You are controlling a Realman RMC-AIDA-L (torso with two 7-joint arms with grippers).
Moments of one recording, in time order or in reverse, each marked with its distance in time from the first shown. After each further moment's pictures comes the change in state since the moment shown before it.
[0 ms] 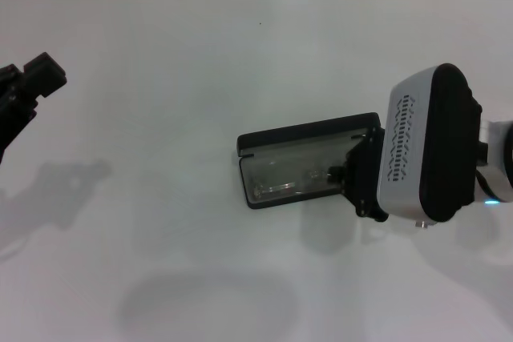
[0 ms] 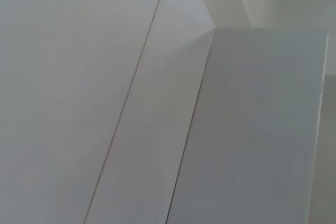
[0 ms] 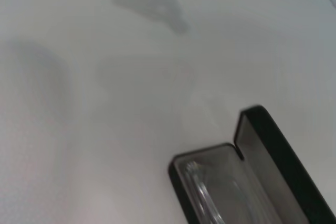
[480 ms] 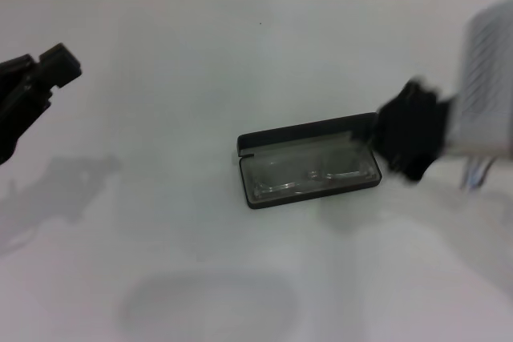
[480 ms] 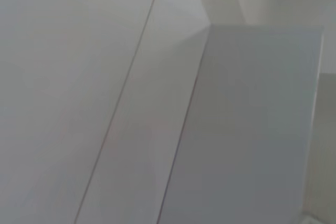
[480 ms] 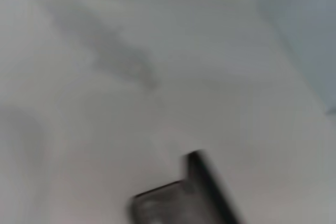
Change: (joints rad) left arm -0.042 -0.002 -0.005 -0.001 0.021 -0.008 -0.020; right arm -0.065 -0.001 0.207 -0.217 0.112 -0.164 0.002
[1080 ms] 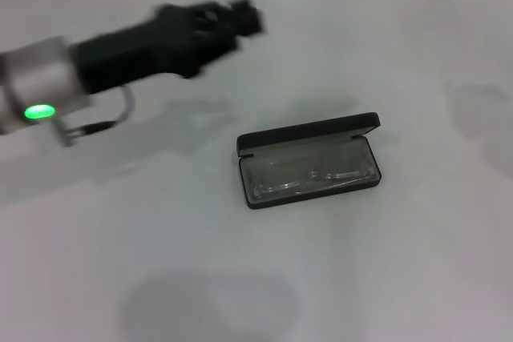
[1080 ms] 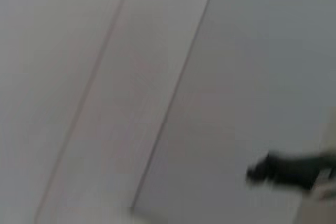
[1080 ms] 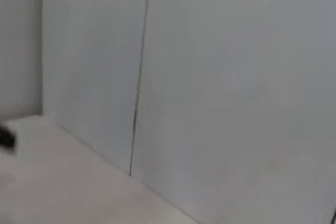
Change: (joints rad) left arm -0.341 -0.090 0.000 -0.019 0.264 -0.370 -0.140; right arm -0.023 -0.001 0.852 0.198 0.539 -0.220 -0.222
